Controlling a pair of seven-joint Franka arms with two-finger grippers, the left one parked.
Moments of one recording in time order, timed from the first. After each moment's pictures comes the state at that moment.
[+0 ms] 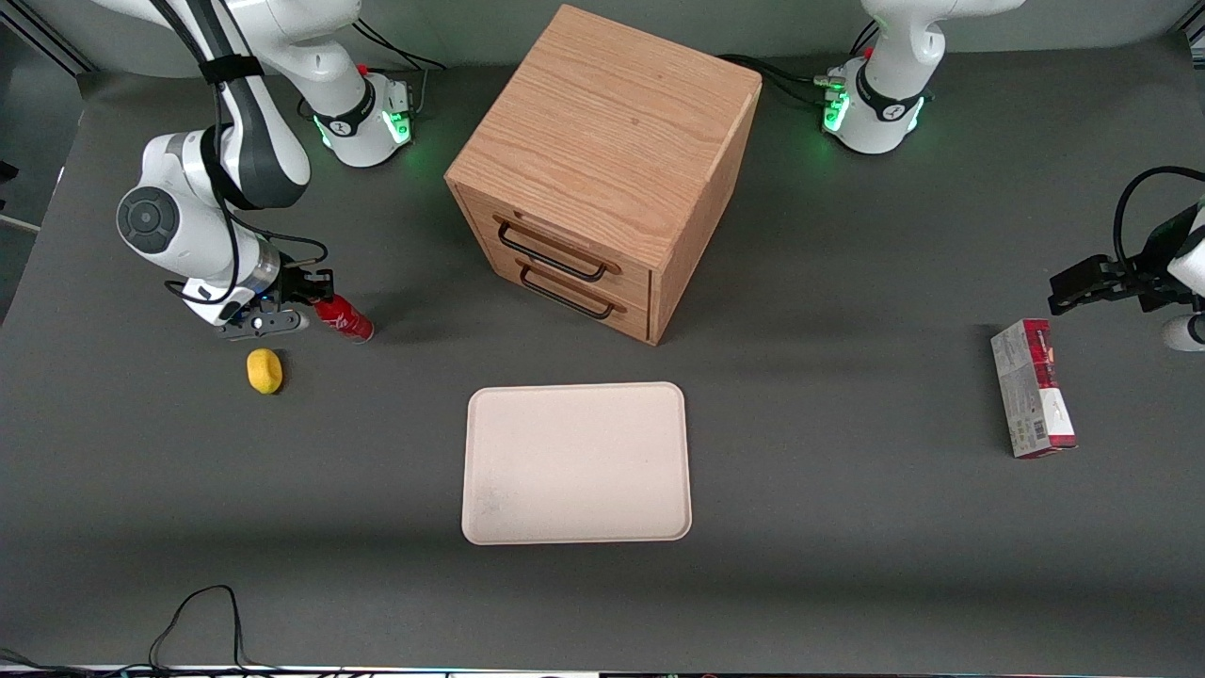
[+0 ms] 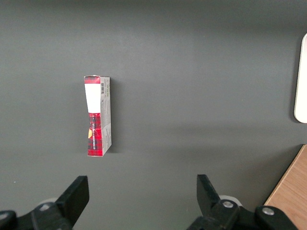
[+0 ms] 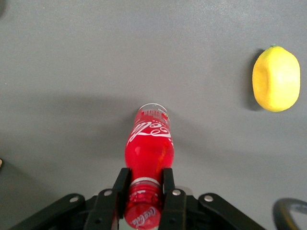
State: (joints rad) arm 0.23 -0.04 -0.16 -2.41 0.00 2.20 -0.03
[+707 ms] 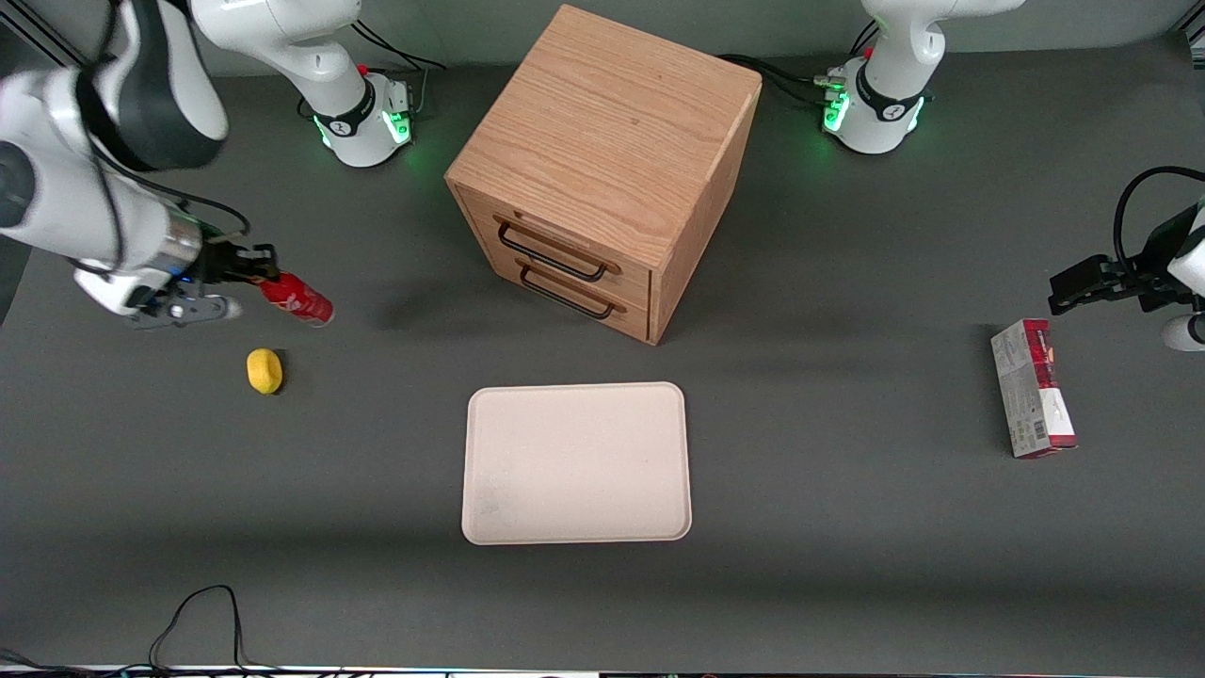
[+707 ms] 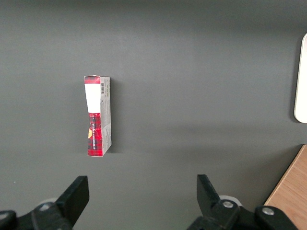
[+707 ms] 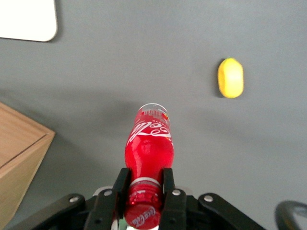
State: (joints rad) arm 0.23 -0.06 -0.16 -1.90 0.00 1.61 -0.02
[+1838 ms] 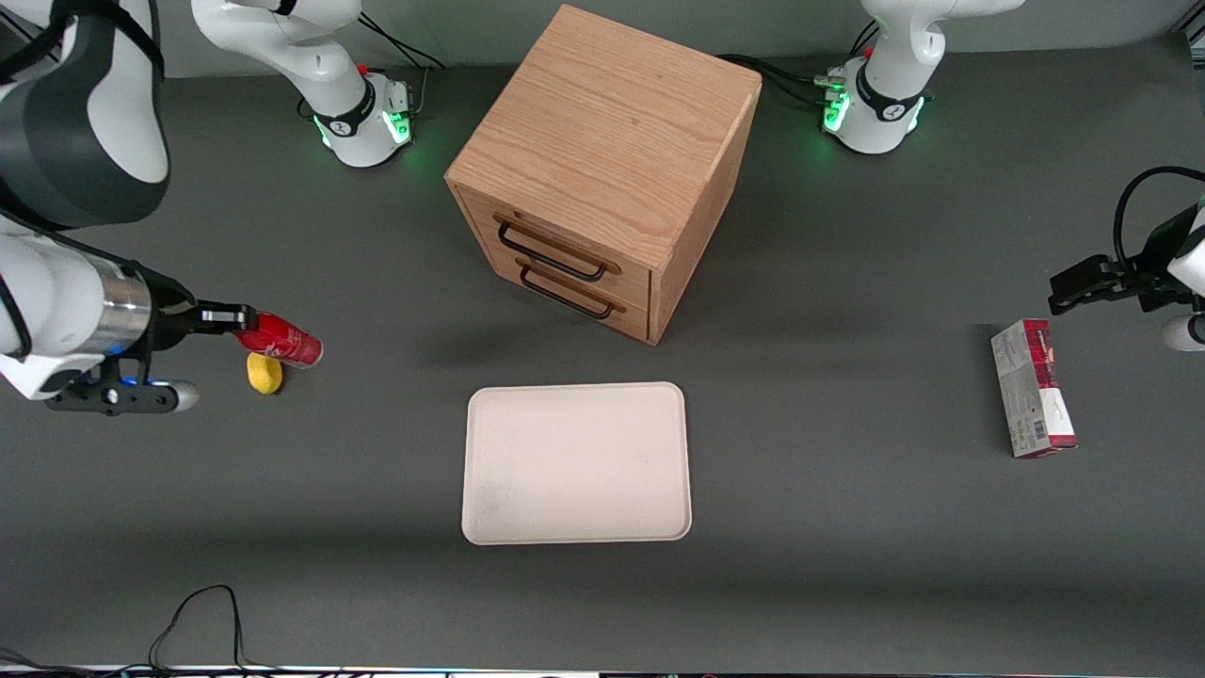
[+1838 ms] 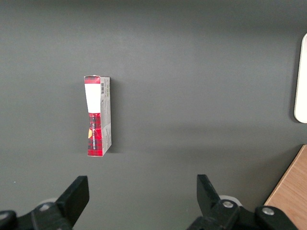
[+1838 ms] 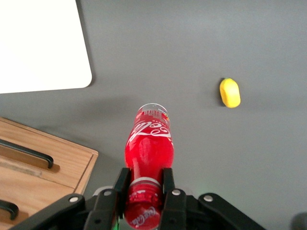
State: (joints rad) arm 0.24 0.48 -0.13 -1.03 0.09 1.21 0.20
